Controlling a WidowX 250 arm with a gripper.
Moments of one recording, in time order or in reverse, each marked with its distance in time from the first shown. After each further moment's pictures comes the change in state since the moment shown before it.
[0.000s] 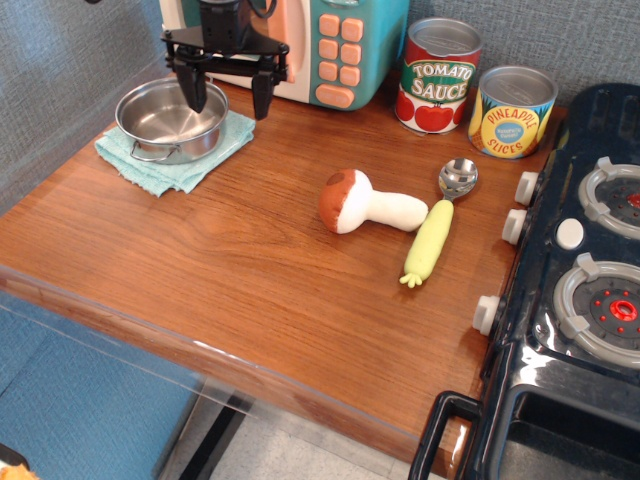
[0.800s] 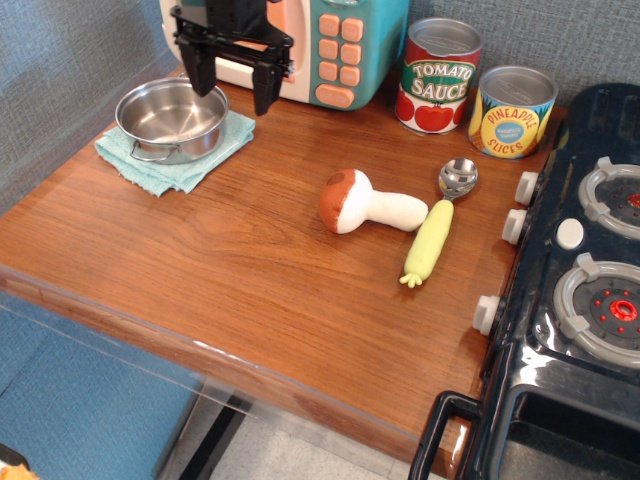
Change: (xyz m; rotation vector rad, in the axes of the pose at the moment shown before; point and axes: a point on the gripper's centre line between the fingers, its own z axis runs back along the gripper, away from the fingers) arm -0.009 -0.012 0.024 0.015 0.017 -0.271
